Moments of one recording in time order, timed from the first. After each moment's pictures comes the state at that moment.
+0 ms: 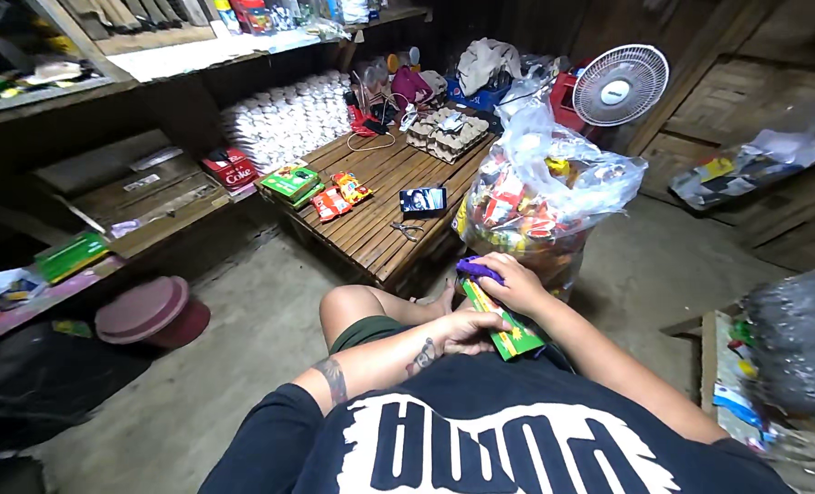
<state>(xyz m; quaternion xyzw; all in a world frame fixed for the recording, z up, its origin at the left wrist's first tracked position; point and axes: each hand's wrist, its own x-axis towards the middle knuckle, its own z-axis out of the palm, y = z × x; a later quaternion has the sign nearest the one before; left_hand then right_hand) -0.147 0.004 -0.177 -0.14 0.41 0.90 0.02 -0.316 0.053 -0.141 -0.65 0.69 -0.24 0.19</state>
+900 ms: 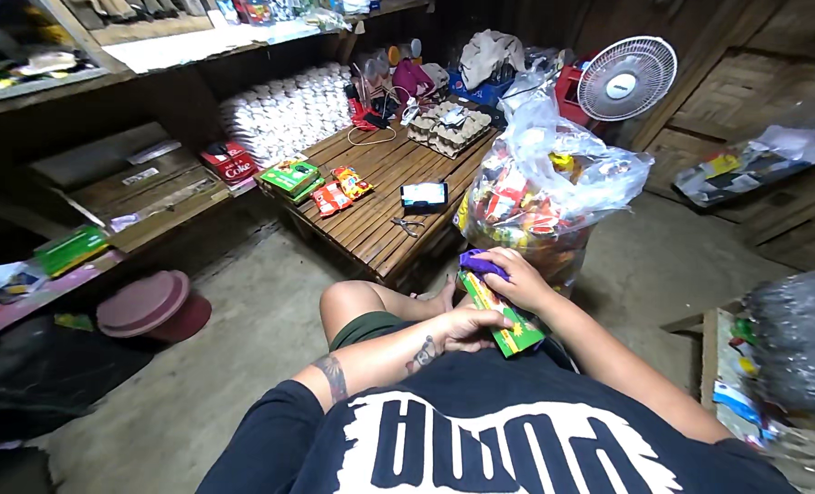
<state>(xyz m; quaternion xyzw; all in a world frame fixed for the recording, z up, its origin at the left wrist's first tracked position) -0.147 0.003 -0.180 -0.14 0.41 0.90 0.02 -0.325 0.052 -0.148 -0.66 0.68 -0.26 0.18</state>
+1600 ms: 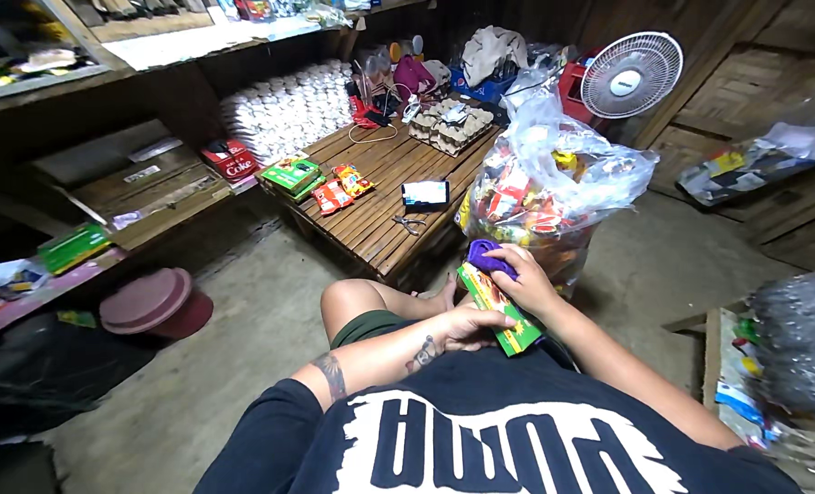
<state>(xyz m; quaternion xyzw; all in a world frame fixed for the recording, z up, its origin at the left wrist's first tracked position) -0.146 0.003 -0.179 -0.12 0.41 0.90 -0.01 -0.322 0.060 -0.157 -0.60 0.71 -0.34 0.14</state>
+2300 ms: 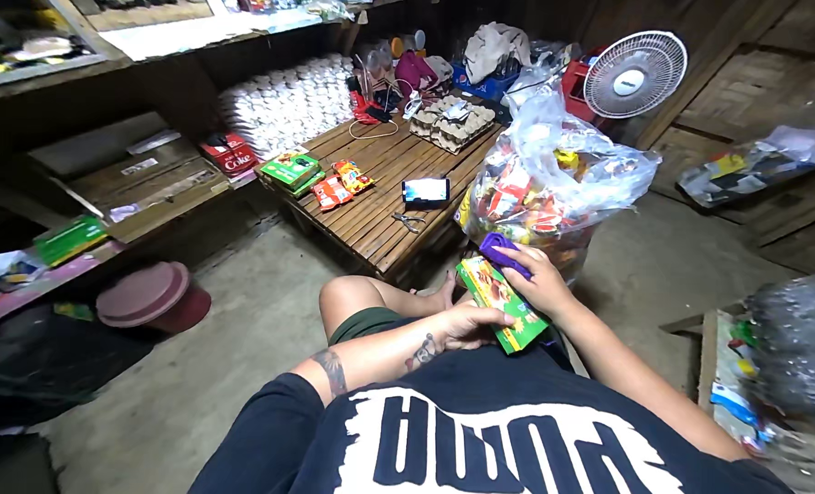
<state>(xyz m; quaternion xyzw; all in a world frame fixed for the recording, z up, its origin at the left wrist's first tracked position) -0.148 0.004 -0.183 -0.09 0.40 0.91 -0.03 -0.343 0.072 -0.159 -0.60 0.73 -0.31 0.11</state>
